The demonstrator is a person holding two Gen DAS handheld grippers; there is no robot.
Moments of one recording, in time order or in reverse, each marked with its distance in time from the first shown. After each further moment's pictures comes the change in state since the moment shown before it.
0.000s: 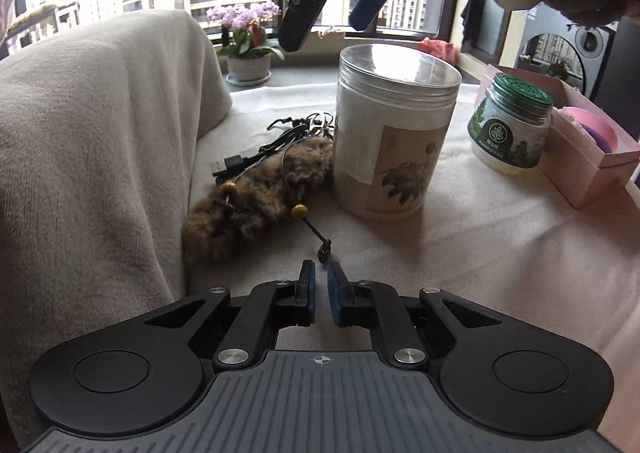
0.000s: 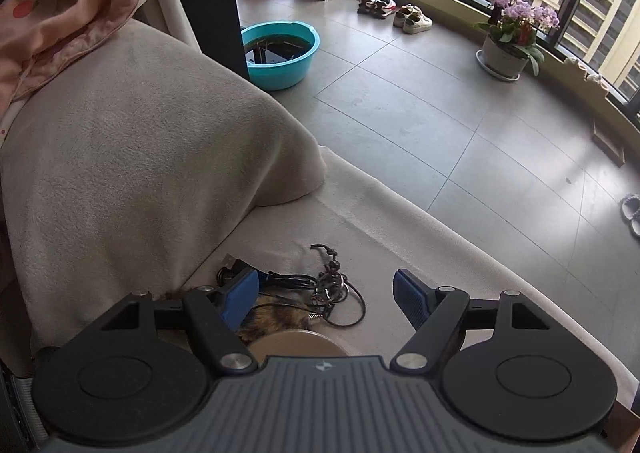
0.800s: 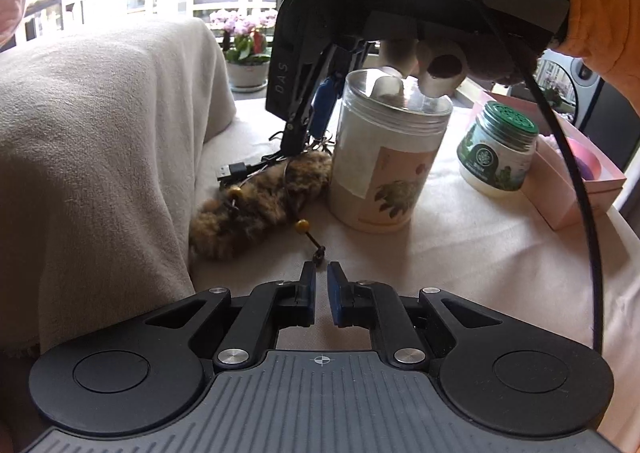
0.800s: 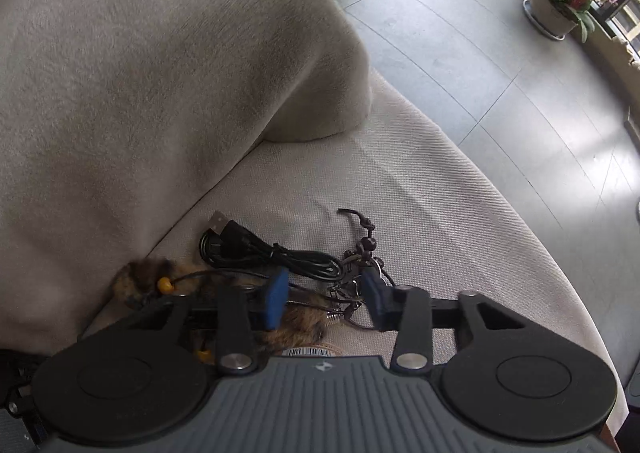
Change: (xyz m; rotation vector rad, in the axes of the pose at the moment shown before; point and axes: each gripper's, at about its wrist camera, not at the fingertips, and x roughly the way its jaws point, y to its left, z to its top) left arm -0.018 0.010 0.002 -0.067 -0.032 -0.034; right arm 0.087 0.023 0.022 -0.133 0.284 0.010
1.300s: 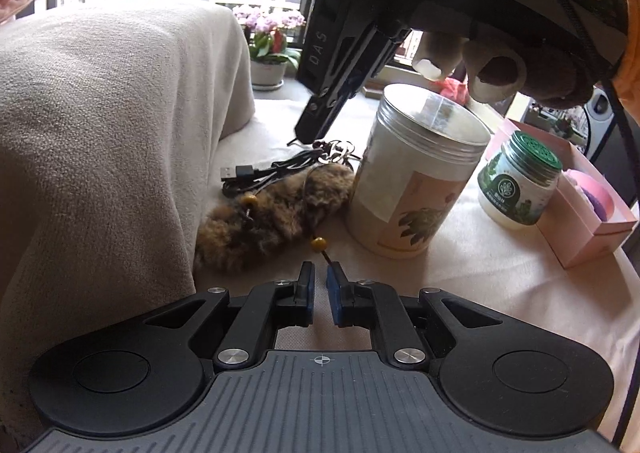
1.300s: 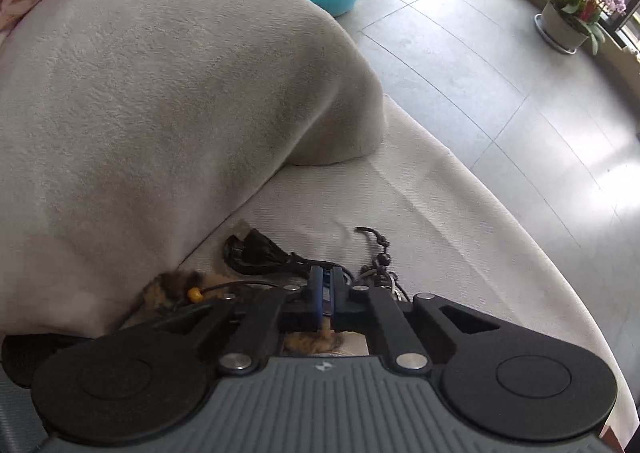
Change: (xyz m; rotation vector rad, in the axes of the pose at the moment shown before) left arm 0.010 0.016 0.003 -0.110 -0.020 -0.002; right arm -0.031 0.001 0.002 -0.001 -0.074 0.075
